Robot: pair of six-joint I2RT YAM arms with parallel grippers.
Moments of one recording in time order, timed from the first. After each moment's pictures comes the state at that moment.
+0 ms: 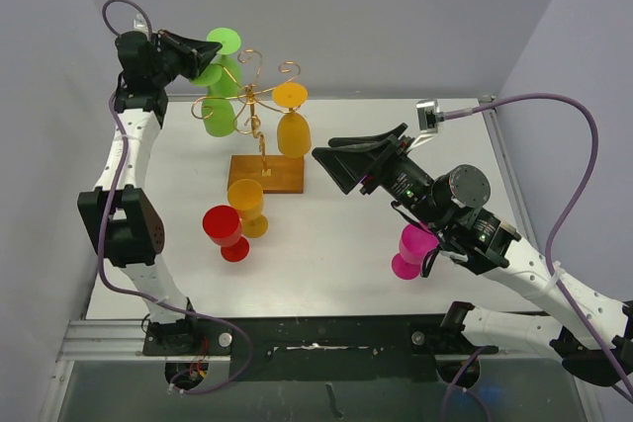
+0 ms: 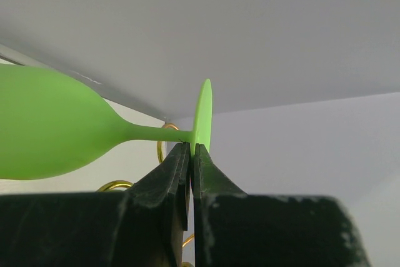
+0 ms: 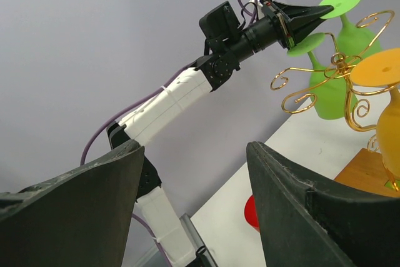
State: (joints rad) left arm 0.07 1.85 1.79 0.01 0.53 -1.28; right arm 0.97 0.98 1.17 0.11 0.08 0.64
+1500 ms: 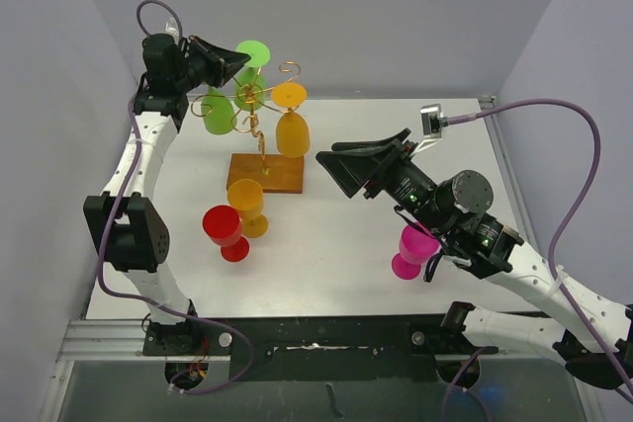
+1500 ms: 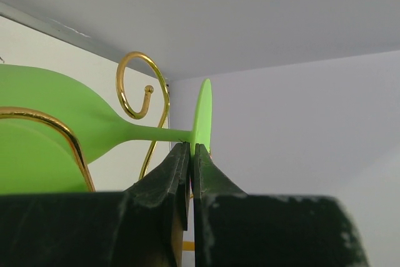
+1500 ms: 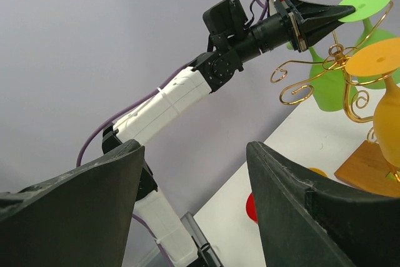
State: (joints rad) left arm -0.05 1.80 1.74 -0.06 0.55 -1.23; right arm 0.98 0.94 1.14 0.11 0.10 0.66
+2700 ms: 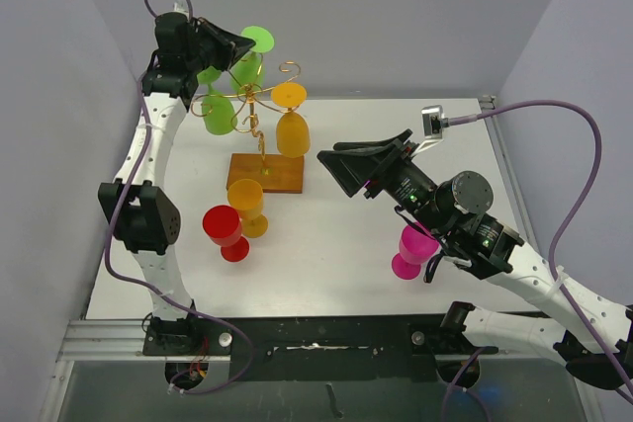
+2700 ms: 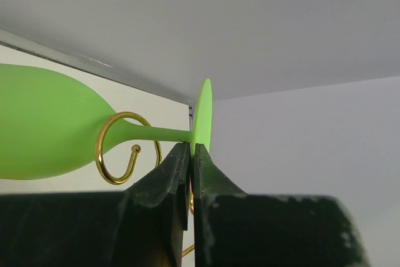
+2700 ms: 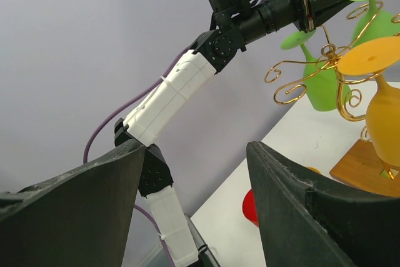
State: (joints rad) left arm -0.10 1.96 2.08 -0.28 0.40 -1.12; right arm 0.98 0.94 1.13 0.10 0.12 0.66
